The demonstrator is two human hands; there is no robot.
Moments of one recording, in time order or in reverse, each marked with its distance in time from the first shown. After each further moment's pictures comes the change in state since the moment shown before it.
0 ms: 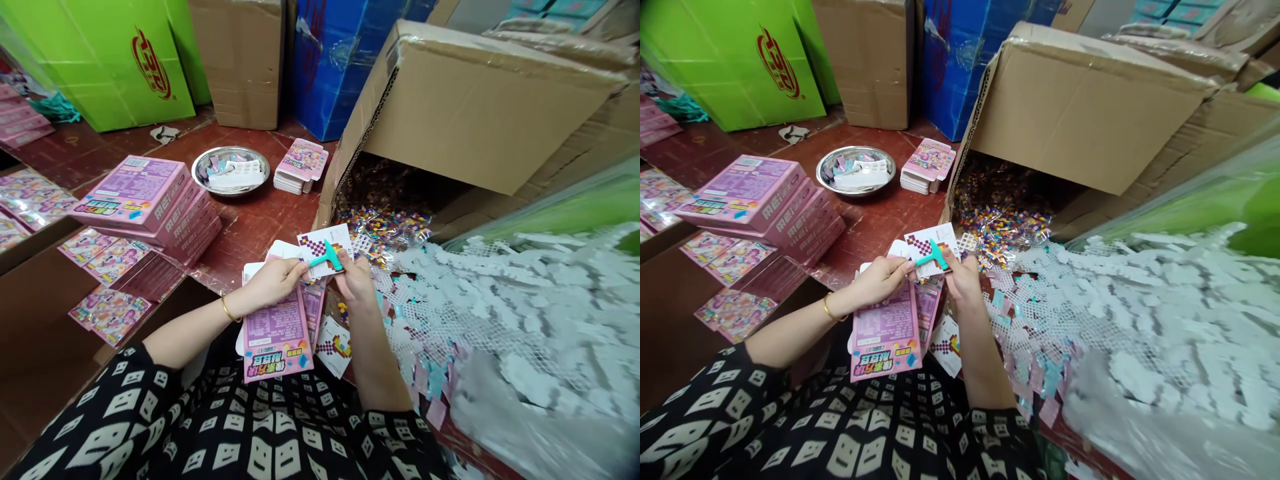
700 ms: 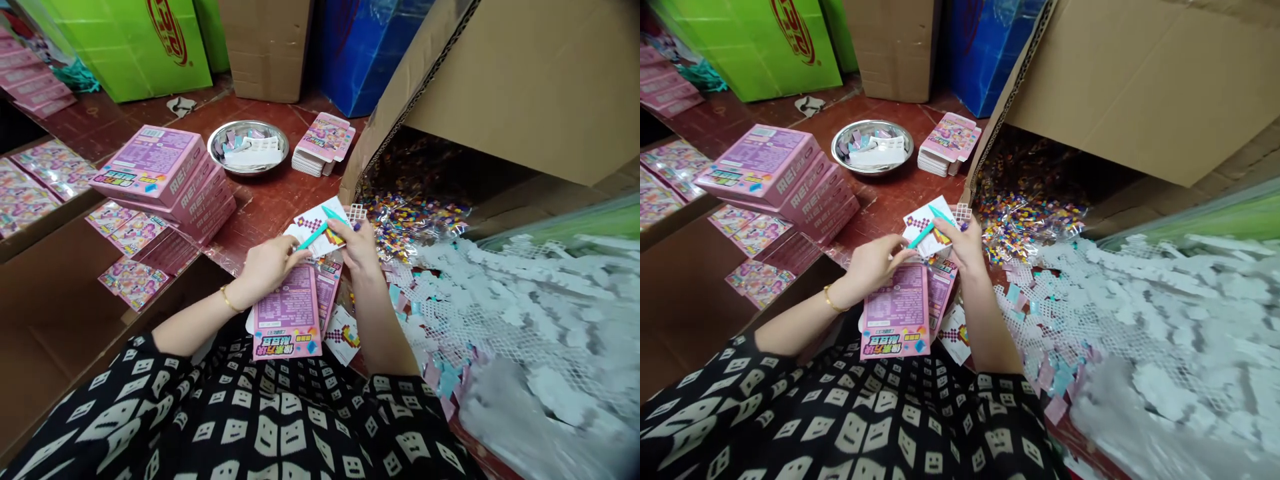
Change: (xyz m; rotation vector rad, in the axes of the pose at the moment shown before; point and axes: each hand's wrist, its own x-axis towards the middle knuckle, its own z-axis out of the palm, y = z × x) left_hand -0.022 -0.025 -0.011 0.572 0.316 -0.118; right_hand 0.042 0.010 0.020 -0.053 -0.026 0.043
